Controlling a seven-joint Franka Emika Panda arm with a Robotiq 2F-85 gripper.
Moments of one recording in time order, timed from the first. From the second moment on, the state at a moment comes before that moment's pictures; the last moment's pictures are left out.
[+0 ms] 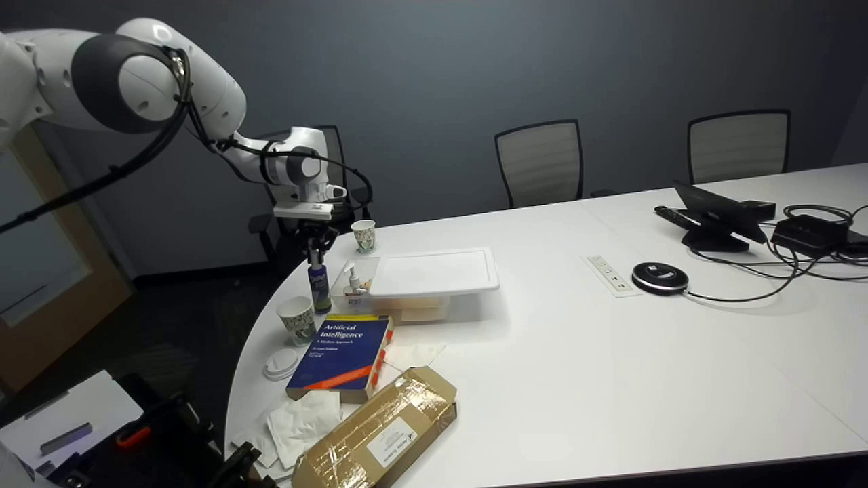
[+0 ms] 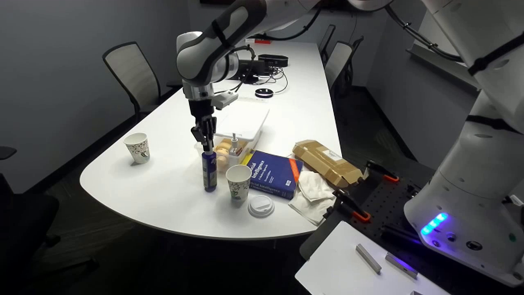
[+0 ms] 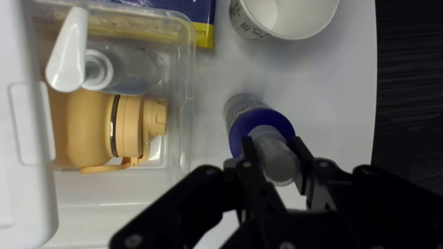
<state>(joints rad) 0.18 0.86 0.17 -1.46 -0.04 2.17 -0.25</state>
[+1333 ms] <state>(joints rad) 0.16 0.79 0.09 -1.38 -0.08 2.13 -0.07</state>
